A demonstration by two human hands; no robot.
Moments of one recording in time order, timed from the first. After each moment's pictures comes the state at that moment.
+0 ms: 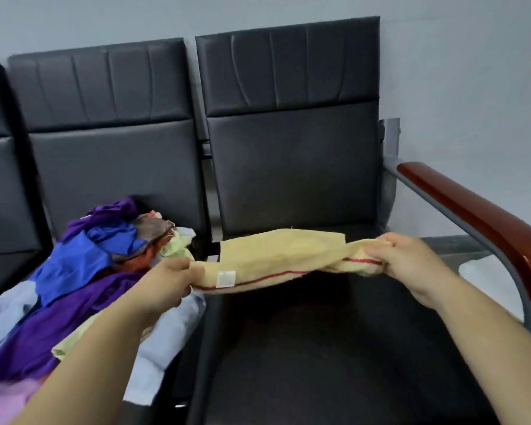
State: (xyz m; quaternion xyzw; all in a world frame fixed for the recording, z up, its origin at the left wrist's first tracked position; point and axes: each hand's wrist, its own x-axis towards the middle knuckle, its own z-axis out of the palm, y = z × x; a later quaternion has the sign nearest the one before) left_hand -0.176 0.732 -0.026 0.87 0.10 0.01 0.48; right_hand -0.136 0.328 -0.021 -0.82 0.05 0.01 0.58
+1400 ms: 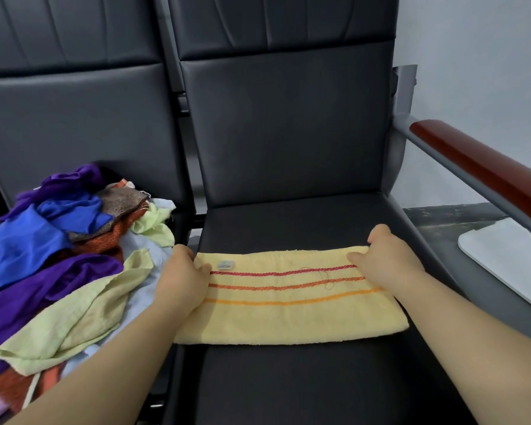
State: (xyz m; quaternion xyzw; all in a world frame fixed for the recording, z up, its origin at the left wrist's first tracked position) left_hand -0.119 0.691 -0.124 0.92 0.23 0.07 0.31; right_hand -0.094 0.355 -0.086 -0.97 0.15 0.05 0.21
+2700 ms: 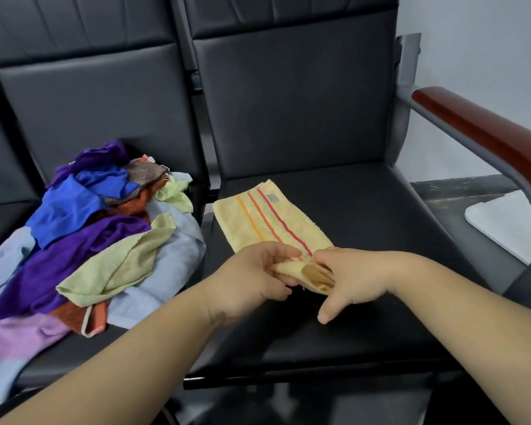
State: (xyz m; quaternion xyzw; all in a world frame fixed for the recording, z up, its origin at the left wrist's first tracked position) left_hand -0.240 0.609 -0.065 0.77 -0.03 -0.21 0.60; right_hand -0.193 0.397 -0.058 -0.91 -0.21 0.33 0.16
